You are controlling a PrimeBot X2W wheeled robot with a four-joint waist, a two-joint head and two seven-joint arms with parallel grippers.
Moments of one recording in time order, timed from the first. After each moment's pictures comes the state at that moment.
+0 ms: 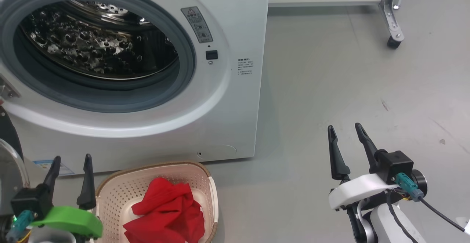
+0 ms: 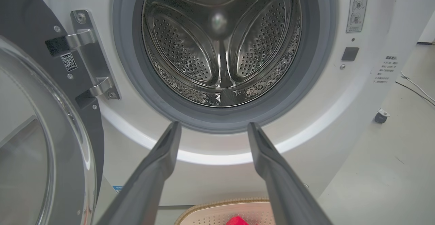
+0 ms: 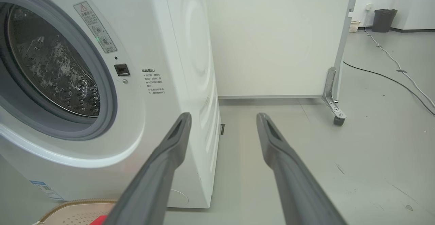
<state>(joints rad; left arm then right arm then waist) -0.09 0.20 -0.06 0.33 -0.39 -0.01 -0.25 -0.13 -0.05 0.26 0.27 0.32 -0.08 -0.26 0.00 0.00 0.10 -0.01</state>
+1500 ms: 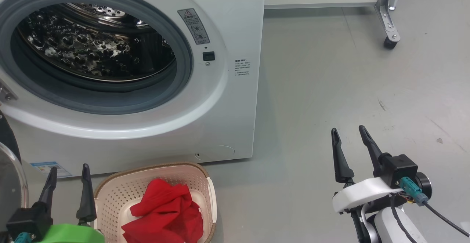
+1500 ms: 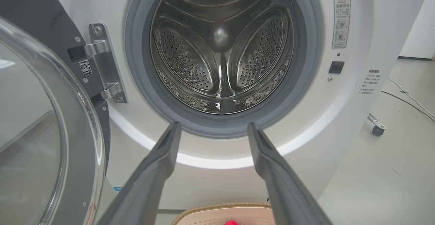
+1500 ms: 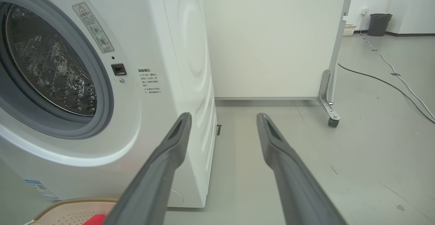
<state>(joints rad) 0.05 0.10 0.07 0.16 -0.30 -0.04 -0.25 -0.09 -0.05 0.23 0.24 0.29 -0.05 -0.26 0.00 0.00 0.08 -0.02</state>
